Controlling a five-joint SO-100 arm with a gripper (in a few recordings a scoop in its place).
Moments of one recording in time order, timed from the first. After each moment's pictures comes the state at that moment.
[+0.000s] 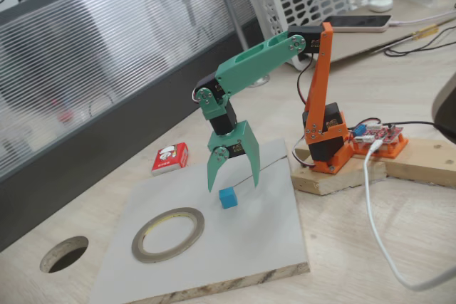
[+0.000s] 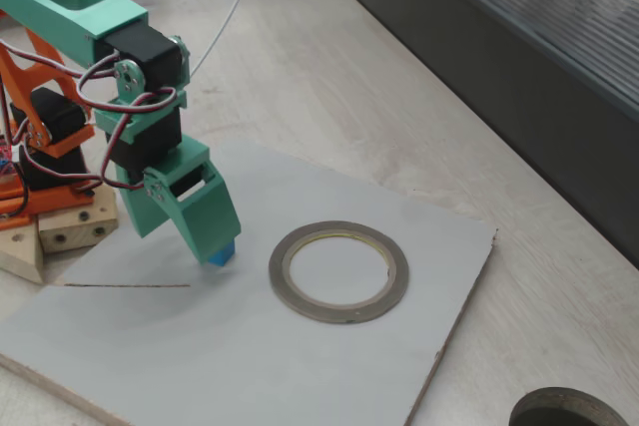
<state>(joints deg) 0.5 107.3 121.9 82.9 100.3</state>
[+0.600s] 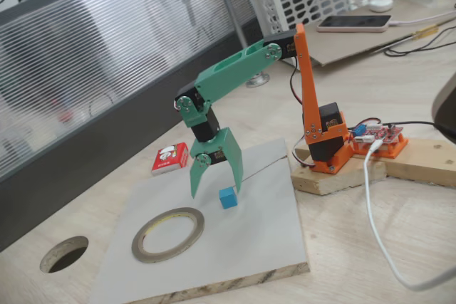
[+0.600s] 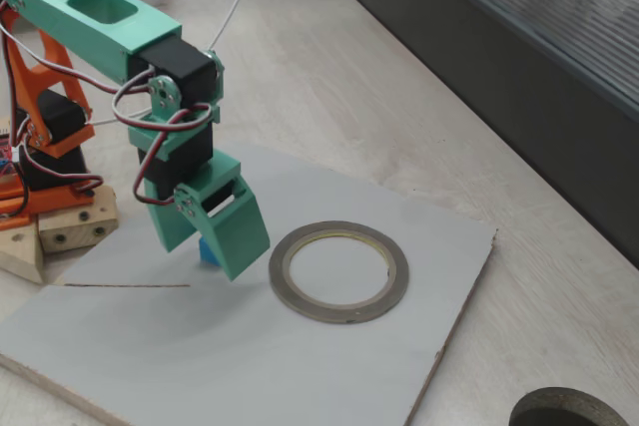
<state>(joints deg) 0.4 93.0 107.9 83.3 100.4</state>
